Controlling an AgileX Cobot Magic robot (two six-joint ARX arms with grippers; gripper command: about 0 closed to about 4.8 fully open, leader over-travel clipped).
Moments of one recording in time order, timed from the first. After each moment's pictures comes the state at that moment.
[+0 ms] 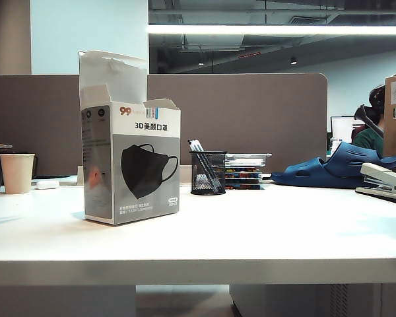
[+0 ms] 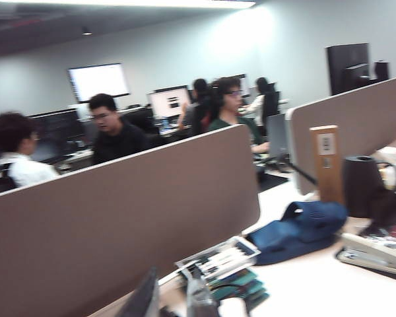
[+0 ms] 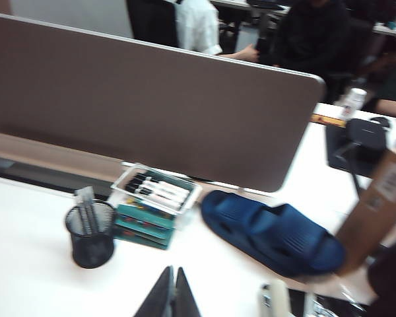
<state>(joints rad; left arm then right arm) 0.06 1.04 0.87 0.52 0.71 0.03 0.28 1.17 1.60 -0.57 0.14 -0.11</state>
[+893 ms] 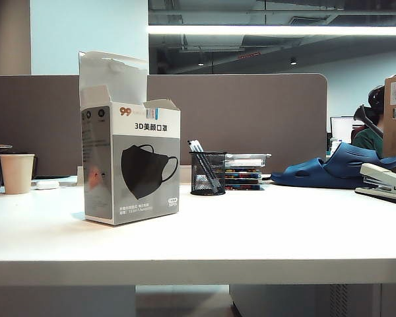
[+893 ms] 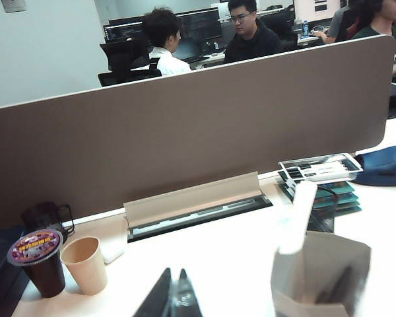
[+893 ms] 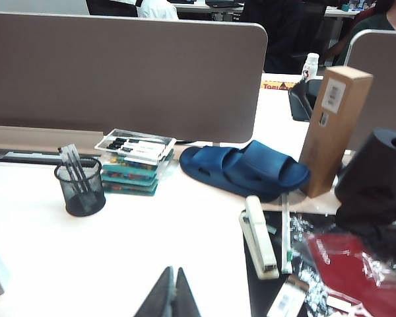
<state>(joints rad) -0.06 0.54 0.87 -0.26 0.14 0.18 0.19 0.55 1.05 -0.60 0.13 -0.01</state>
